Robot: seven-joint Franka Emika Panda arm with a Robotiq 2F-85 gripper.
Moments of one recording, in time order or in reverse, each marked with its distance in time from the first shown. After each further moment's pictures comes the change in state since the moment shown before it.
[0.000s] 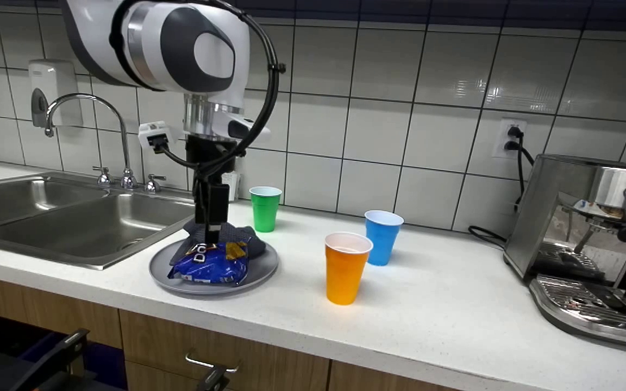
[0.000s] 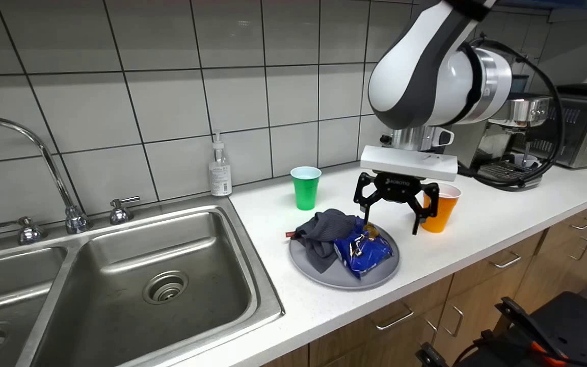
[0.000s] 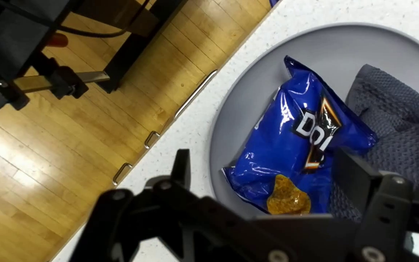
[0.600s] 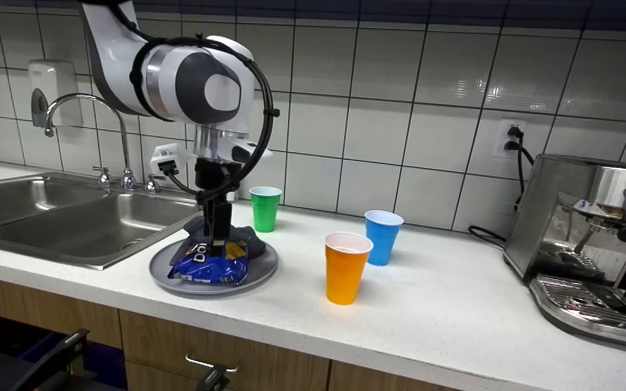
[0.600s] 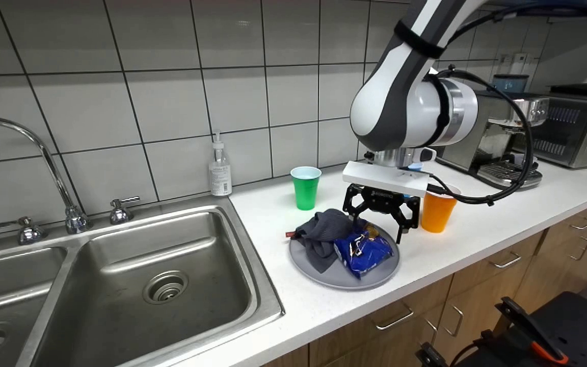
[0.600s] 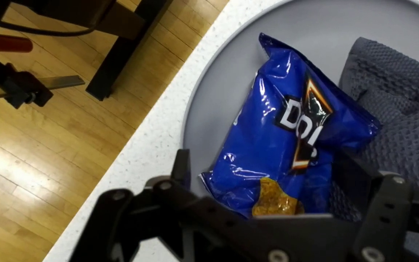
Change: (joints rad) arm 0.026 0.176 -0.013 0.086 0.024 0.090 0.061
